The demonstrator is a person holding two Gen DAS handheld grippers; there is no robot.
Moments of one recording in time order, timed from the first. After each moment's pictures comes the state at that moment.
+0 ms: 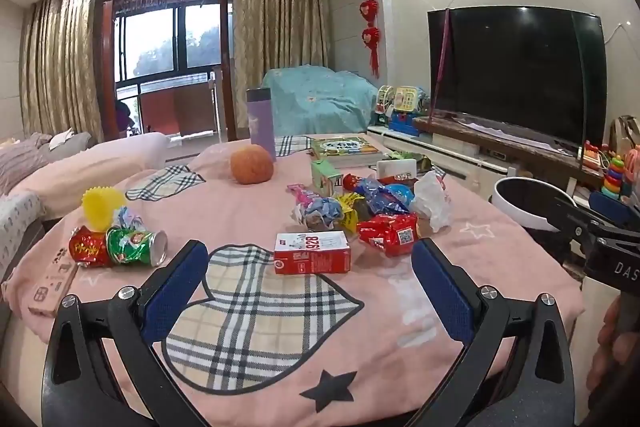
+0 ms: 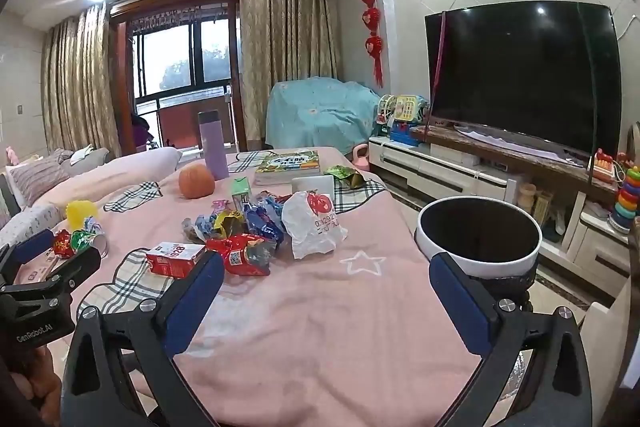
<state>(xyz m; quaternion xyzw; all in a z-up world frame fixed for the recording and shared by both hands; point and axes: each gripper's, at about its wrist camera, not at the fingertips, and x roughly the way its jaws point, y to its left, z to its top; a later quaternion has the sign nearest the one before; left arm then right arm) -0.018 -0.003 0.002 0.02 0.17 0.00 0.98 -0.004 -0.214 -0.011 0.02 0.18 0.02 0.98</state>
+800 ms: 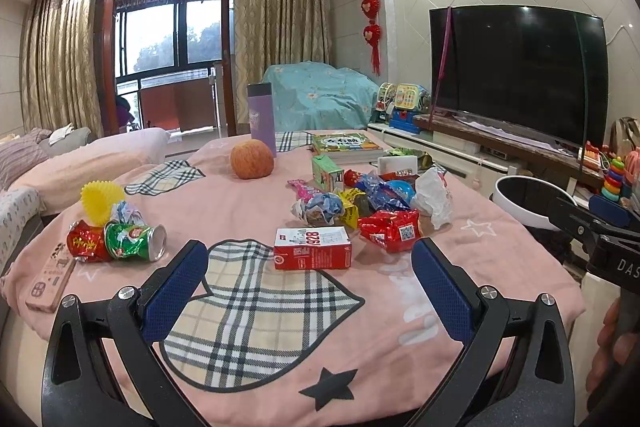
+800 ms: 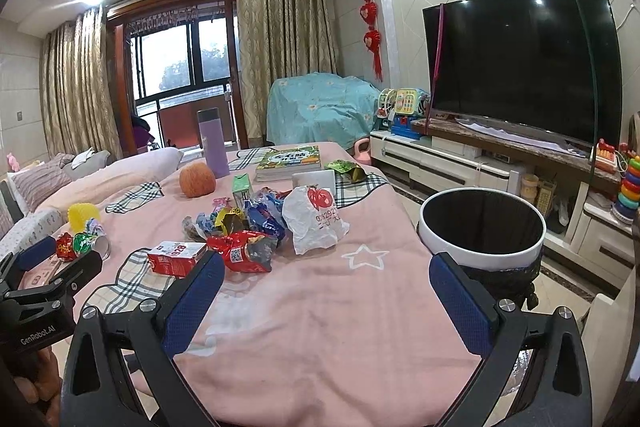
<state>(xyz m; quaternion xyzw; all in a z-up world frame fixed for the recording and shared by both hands) -0.018 -0.001 -0.001 0.01 0.18 0.00 0.98 -0.002 -0.215 -0.016 0.03 0.19 0.02 0.98</state>
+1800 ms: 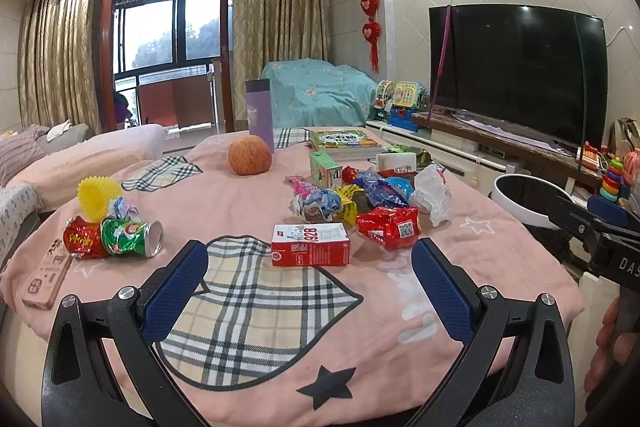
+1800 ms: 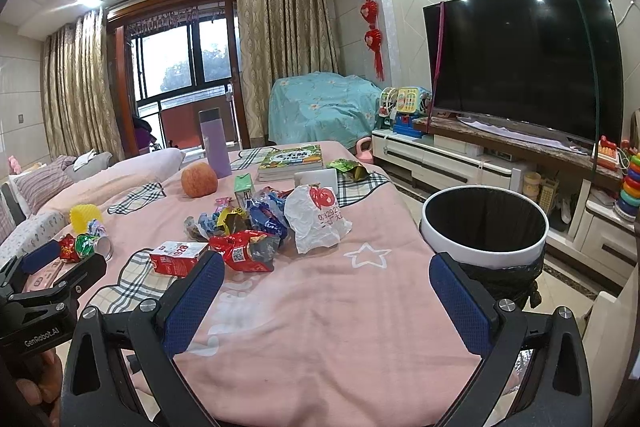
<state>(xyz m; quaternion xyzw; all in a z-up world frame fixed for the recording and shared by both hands) -0.015 -0.002 -0.005 0.01 0.18 0.00 0.98 -0.003 -0.216 -0.017 0.04 0.19 0.03 0.98</state>
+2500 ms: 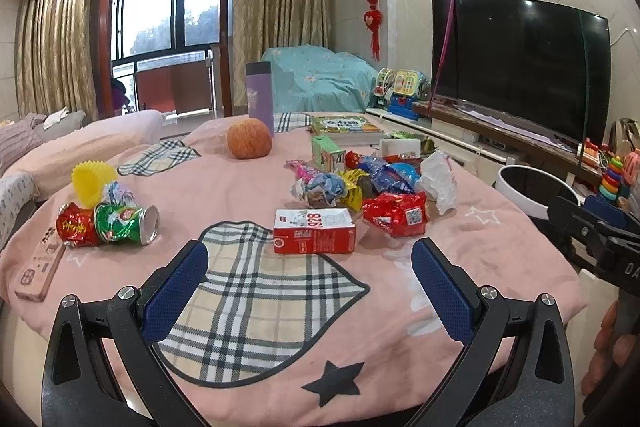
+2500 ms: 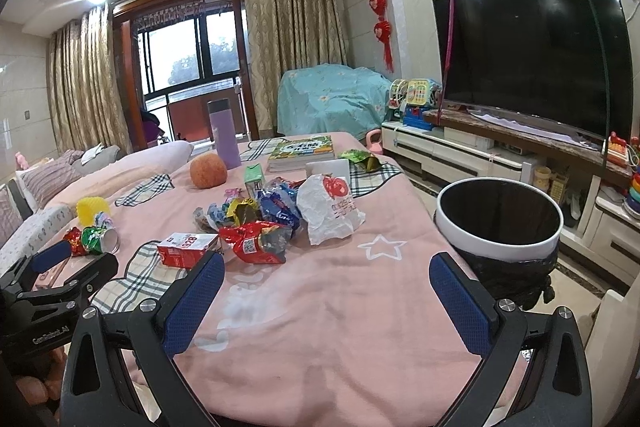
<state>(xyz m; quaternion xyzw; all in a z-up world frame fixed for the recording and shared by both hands) -0.002 0.009 -0.016 0.00 0.21 -0.01 0.98 0.006 -0.209 -0.025 0.04 0.21 0.05 0.98</state>
